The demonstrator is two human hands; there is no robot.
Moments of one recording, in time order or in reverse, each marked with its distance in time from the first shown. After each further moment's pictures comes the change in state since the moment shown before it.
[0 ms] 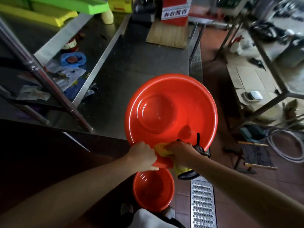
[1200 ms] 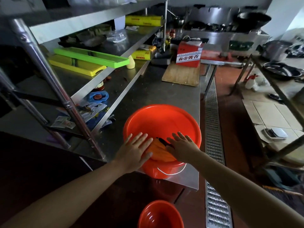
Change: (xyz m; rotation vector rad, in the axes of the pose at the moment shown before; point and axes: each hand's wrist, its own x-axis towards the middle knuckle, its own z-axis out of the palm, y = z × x) left_hand -0.026 -0.086 -0.022 -0.312 0.311 -0.626; right_hand 0.053 0.015 -0.120 -0.106 0.264 -0.111
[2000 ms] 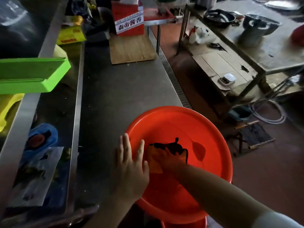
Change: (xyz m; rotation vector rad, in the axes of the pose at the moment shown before) left_hand 0.116 -0.103 0.018 -0.111 -0.085 0.042; right_hand 0.167 -0.041 0.138 0.181 -0.343 0.391
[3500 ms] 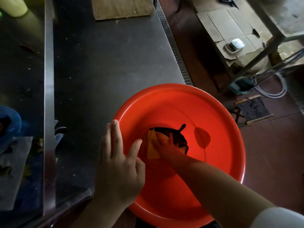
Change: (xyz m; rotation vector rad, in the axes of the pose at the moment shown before) left_hand 0.008 -0.003 -0.001 -0.113 0.008 0.033; right_hand 0.033 0.009 0.048 0.219 -0.143 0.089
